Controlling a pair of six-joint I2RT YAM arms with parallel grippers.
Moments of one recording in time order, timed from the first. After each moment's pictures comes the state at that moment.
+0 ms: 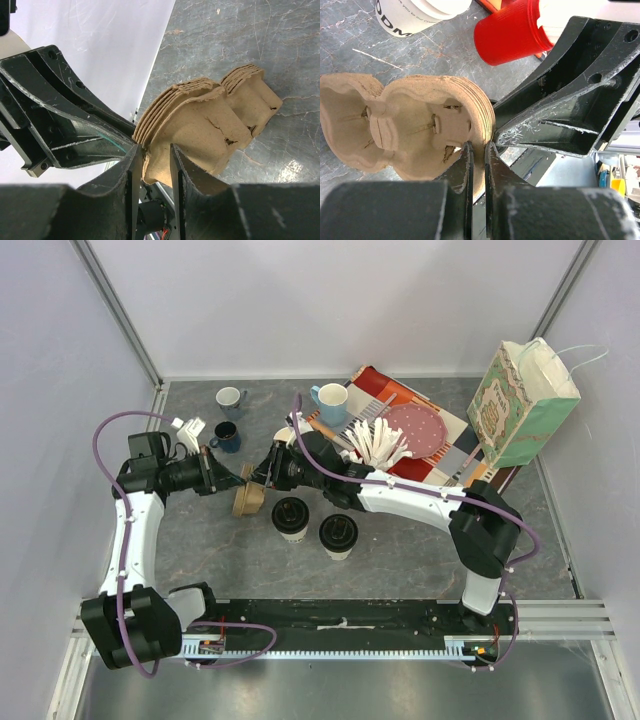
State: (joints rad) left arm 0.21 1.12 0.94 -0.74 0.97 -0.04; right arm 0.97 1.82 1.36 0.14 -0.09 0.96
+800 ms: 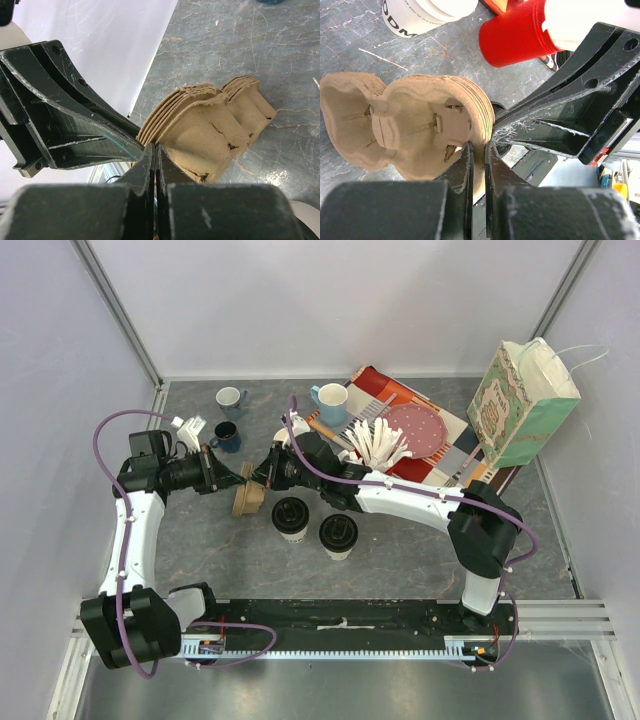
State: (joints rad) left arm 0.21 1.12 0.95 -0.73 0.94 -0.06; right arm 0.98 1.83 1.38 0.14 -0.05 0.88
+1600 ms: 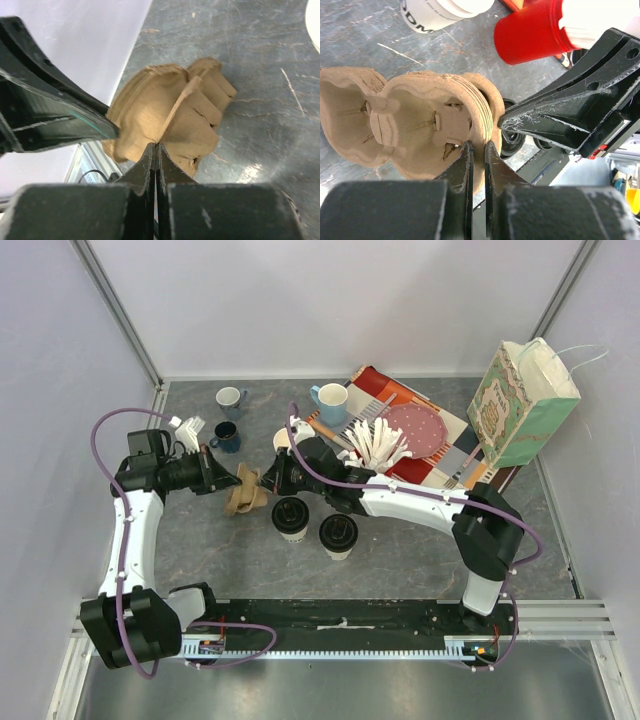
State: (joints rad) left arm 0.21 1.12 0.97 -0.77 0.89 -0.03; right arm 0.98 1.79 1.32 0.13 -0.02 0.81
